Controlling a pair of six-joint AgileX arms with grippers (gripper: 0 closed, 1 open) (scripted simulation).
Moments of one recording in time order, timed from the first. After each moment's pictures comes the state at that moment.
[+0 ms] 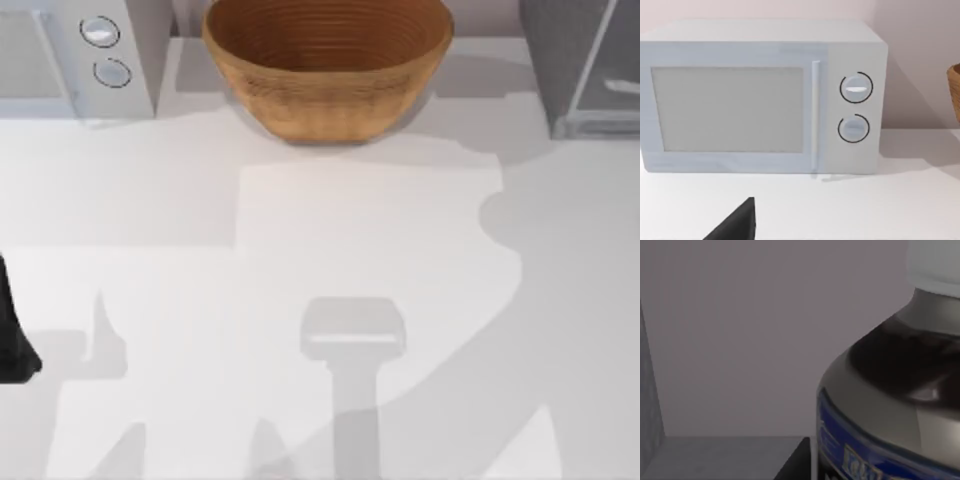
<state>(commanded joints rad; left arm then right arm) 0.00 0.00 0.00 0.00 0.00 0.00 -0.23 2.22 1.34 0.88 -0.19 0.01</state>
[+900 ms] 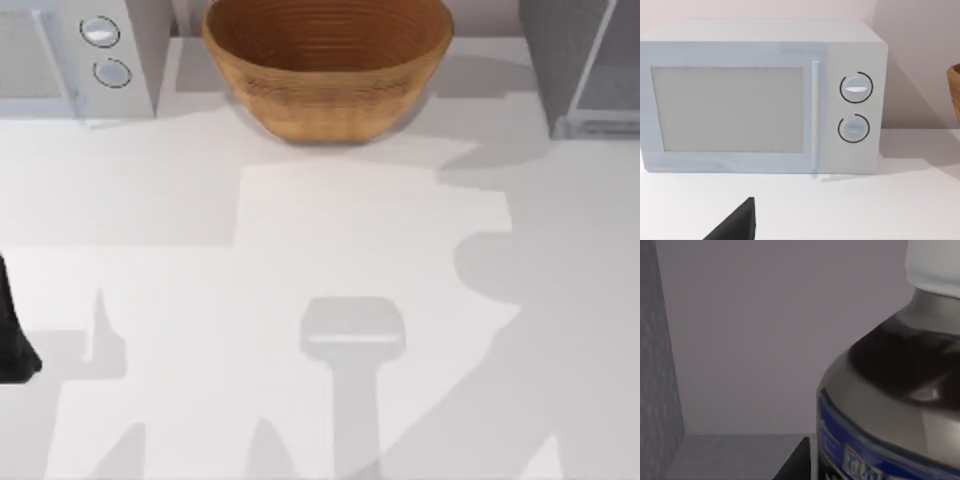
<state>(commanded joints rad) 0.00 0.00 0.00 0.00 0.00 0.00 -0.25 2.02 1.14 0.87 -0.22 0.01</state>
